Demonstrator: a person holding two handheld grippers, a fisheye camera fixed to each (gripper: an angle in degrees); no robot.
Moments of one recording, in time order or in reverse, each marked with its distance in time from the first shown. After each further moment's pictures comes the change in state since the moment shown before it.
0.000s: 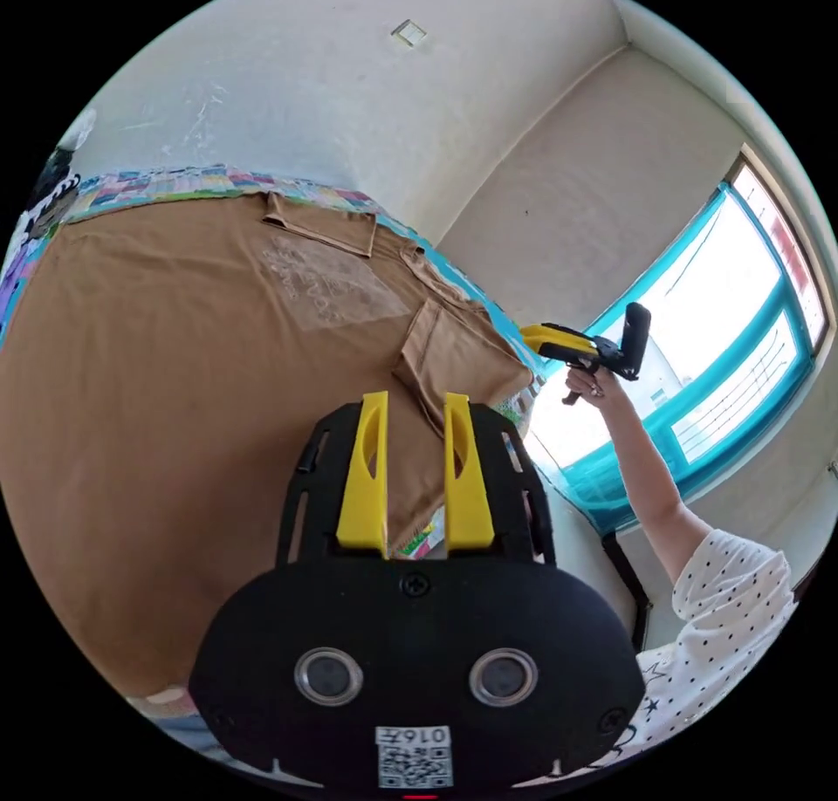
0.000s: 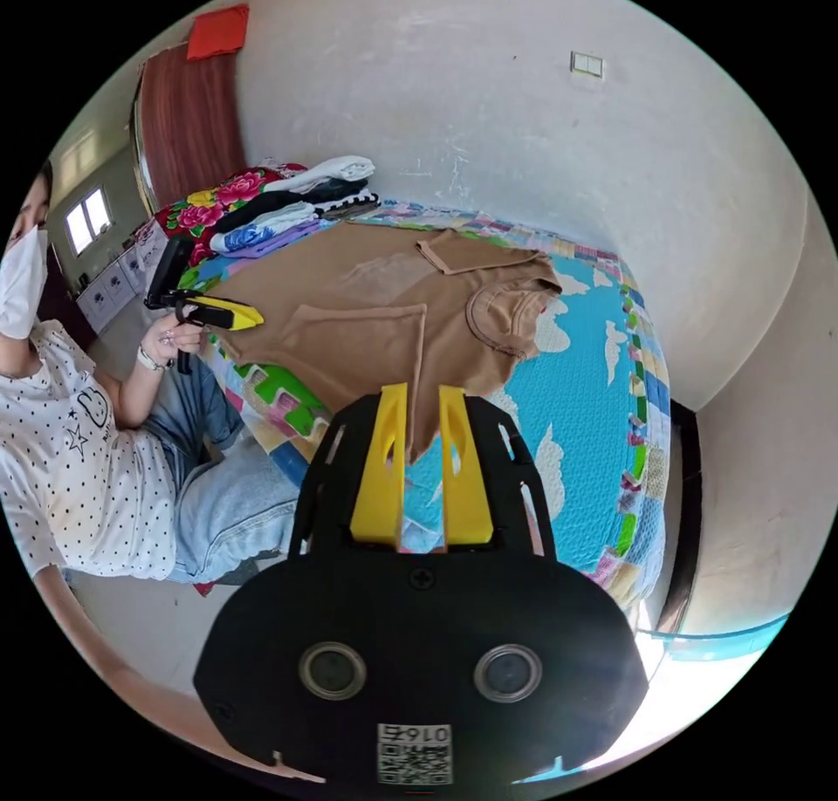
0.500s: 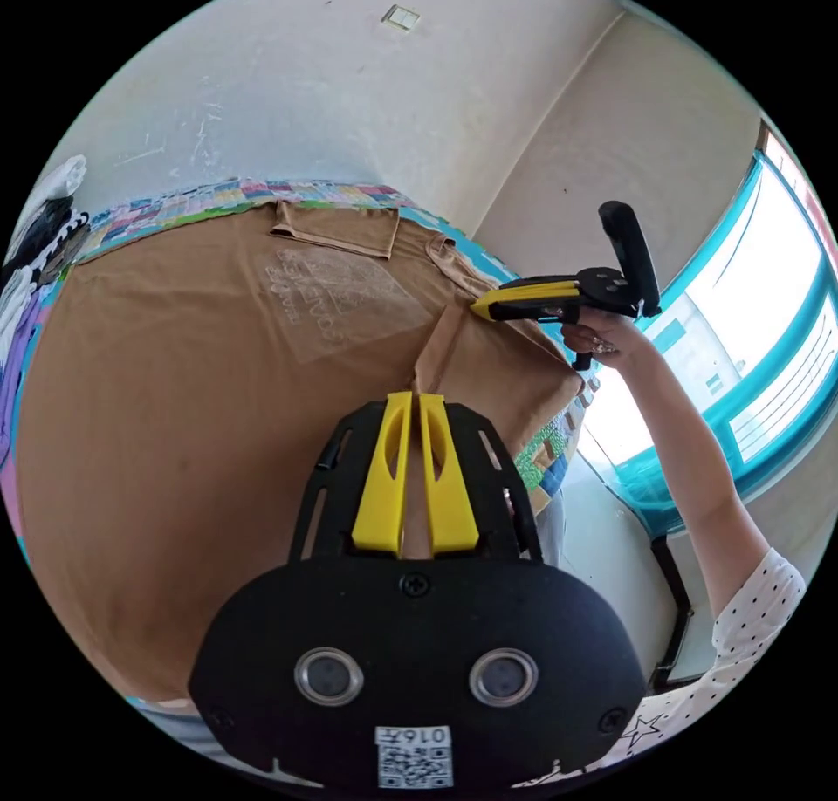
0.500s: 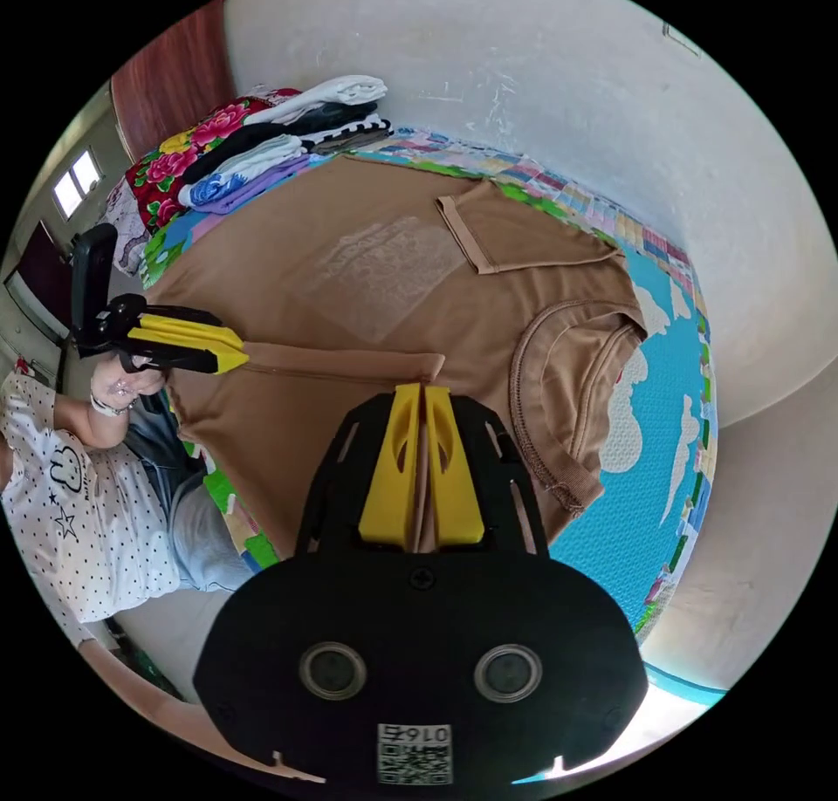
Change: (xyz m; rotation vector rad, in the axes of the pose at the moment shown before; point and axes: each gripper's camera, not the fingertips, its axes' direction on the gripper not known) left arm 0.038 -0.041 0.037 -0.035 -0.194 0.039; right arm -0.016 -0.151 0.123 -0.263 -0.014 -0.064
